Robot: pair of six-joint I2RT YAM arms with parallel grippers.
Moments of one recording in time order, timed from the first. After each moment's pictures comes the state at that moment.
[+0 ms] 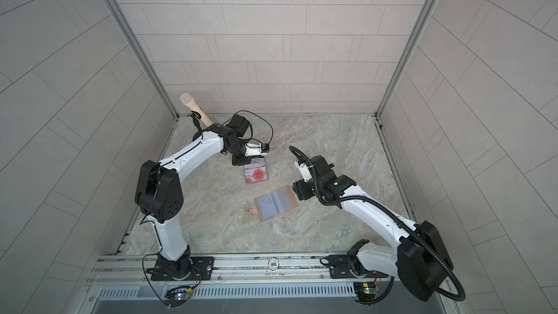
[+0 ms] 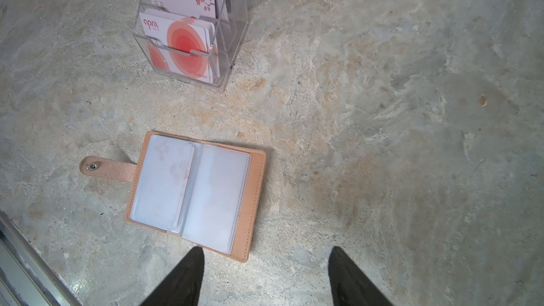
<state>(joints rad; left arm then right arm) -0.43 1.89 1.60 -0.97 0.15 1.05 0.54 1.19 0.78 -0.48 -0.12 0.13</state>
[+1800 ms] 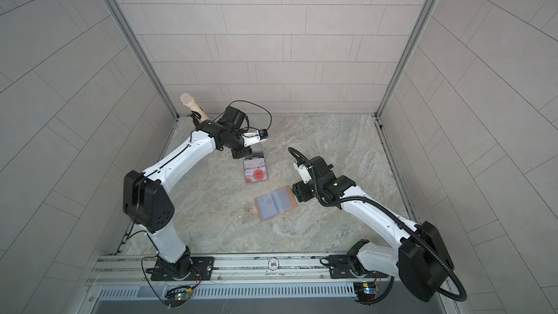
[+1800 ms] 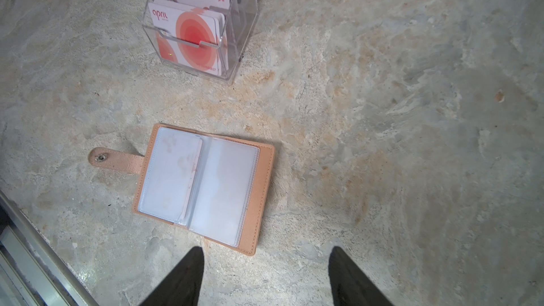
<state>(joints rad) -0.44 1.72 1.61 -0.89 0.13 0.79 0.56 1.18 0.78 -0.50 -0.14 0.13</state>
